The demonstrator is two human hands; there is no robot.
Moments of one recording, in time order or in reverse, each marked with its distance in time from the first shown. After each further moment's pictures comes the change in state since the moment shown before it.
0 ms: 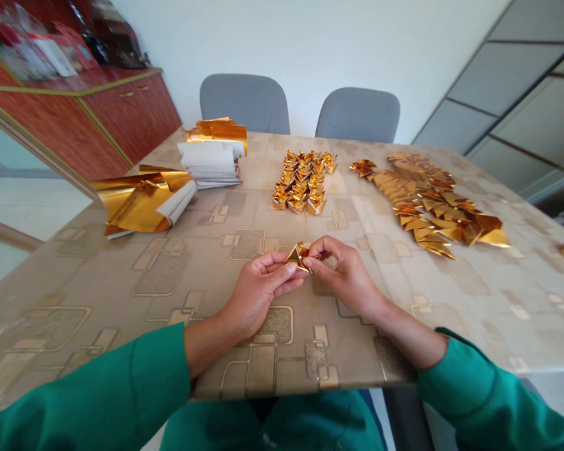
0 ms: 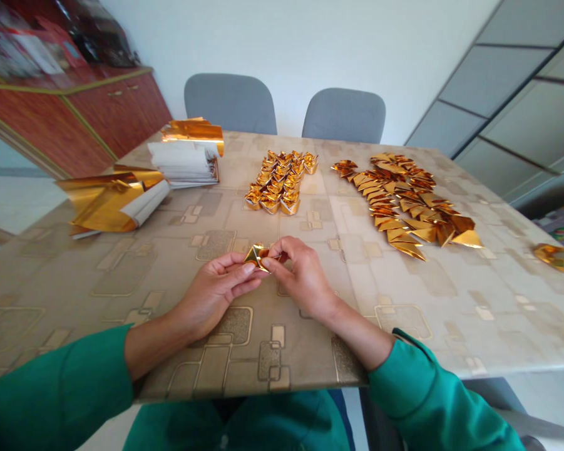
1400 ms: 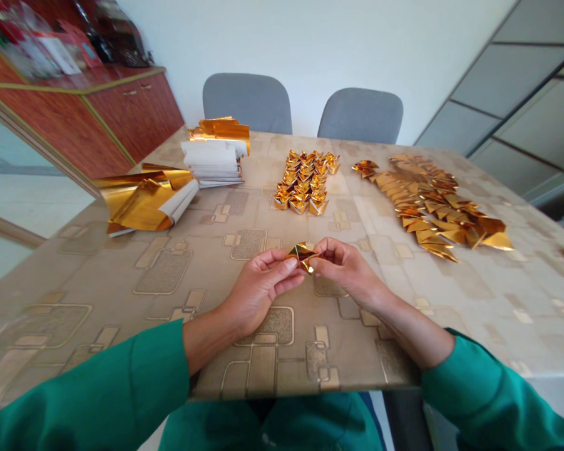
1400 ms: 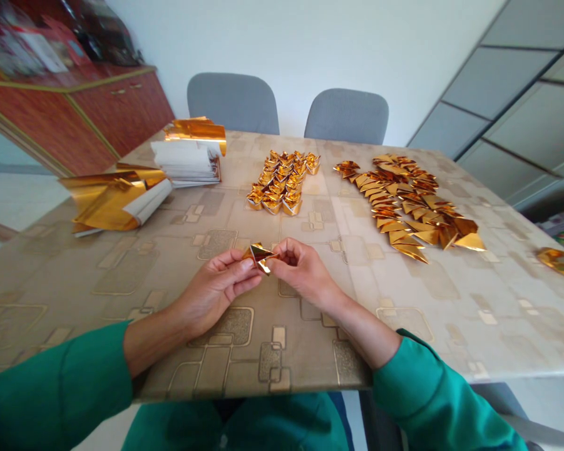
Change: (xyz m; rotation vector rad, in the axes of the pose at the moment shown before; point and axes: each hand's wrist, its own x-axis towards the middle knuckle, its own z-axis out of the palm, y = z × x) left_hand 0.002 0.004 -0.001 -0.074 -0.003 -0.024; right_hand 0.004 0.011 -0.001 0.372 -0.113 0.278
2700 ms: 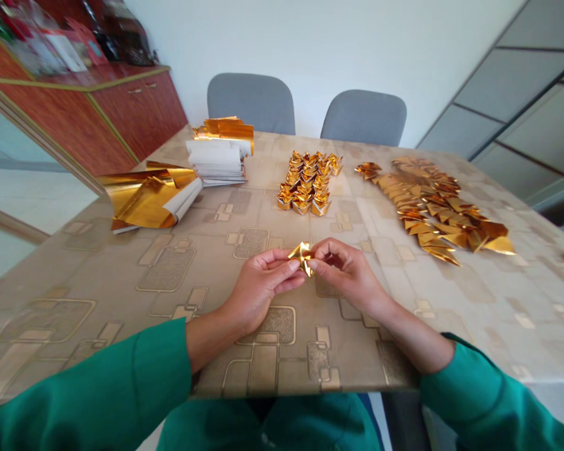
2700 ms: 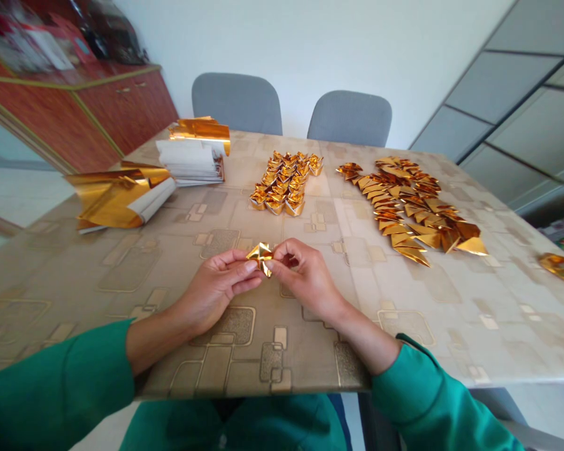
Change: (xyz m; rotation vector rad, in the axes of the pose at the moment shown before) left_hand -0.001 0.001 0.001 0.058 0.033 0.038; right_hand -0.005 -0.002 0.002 -0.185 0.033 -0.234
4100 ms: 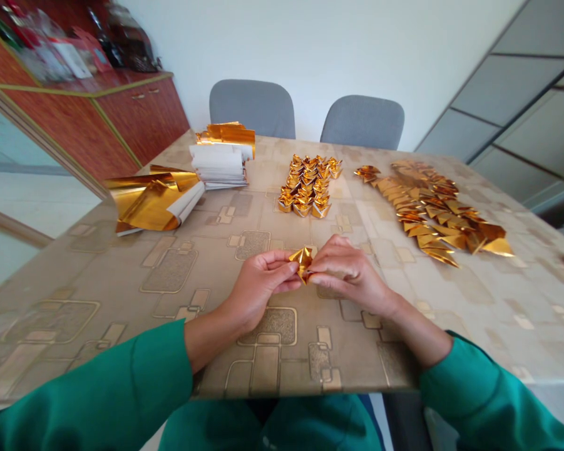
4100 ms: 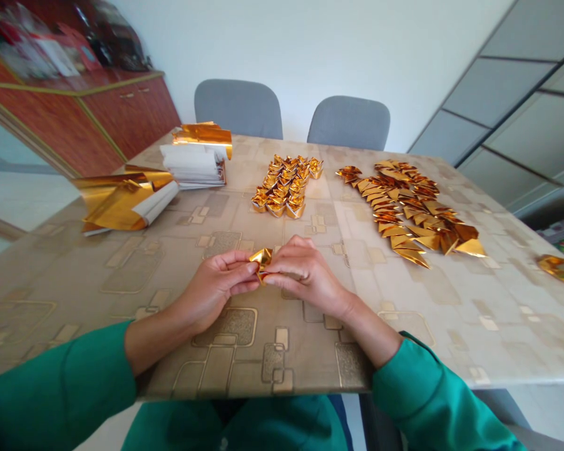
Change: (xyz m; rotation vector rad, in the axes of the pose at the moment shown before) left_hand 0.001 0.006 -0.003 0.103 -0.004 0.016; right_hand 0.007 -0.008 -0.020 -0.301 -0.217 -0.399
